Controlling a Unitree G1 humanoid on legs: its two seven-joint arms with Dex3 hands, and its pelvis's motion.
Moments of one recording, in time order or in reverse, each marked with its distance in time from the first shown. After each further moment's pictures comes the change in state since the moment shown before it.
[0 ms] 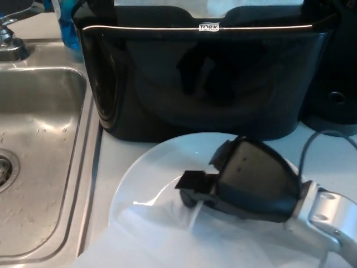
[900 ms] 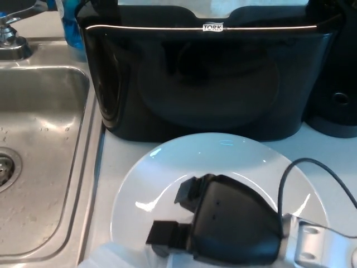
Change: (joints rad) left_arm -0.013 -0.001 0.014 0.001 -0.002 0.000 -0.001; right_arm 0.100 -0.018 0.051 -0.199 -0.046 -0.059 0.044
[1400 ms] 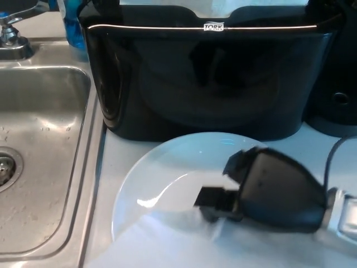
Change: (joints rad) left_arm 0.005 -0.002 0.000 0.000 0.001 0.000 0.000; right_arm -0.028 -0.103 -0.180 0.156 0.051 -0.073 -0.033
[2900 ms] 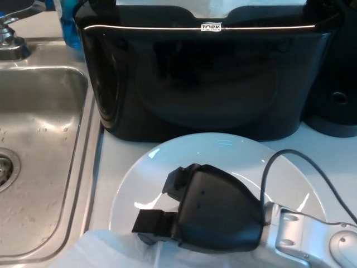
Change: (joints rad) left_arm -0.019 -0.007 -0.025 0.002 0.001 0.000 0.018; right_arm -0.048 0.244 0.170 0.004 -0.122 0.033 -0.030
